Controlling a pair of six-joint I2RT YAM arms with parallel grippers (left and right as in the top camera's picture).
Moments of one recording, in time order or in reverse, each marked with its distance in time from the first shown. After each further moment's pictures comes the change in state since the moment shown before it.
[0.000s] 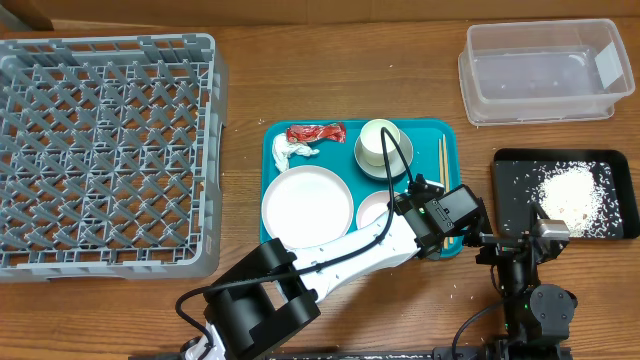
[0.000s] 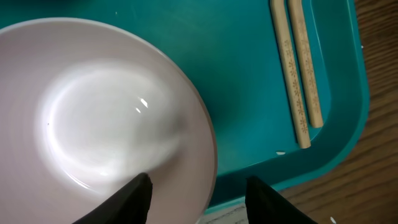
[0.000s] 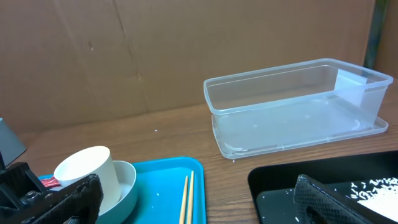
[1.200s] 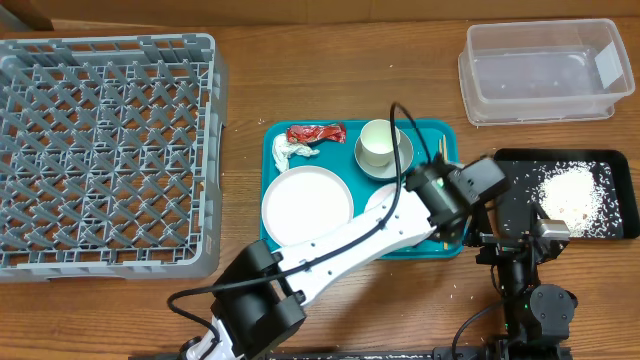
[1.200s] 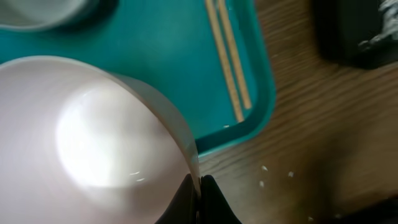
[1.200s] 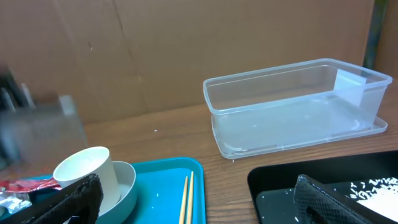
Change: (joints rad) left arm 0.023 0.042 0.392 -0.365 0.089 0.029; right arm 0.000 0.000 0.000 0.000 0.001 0.000
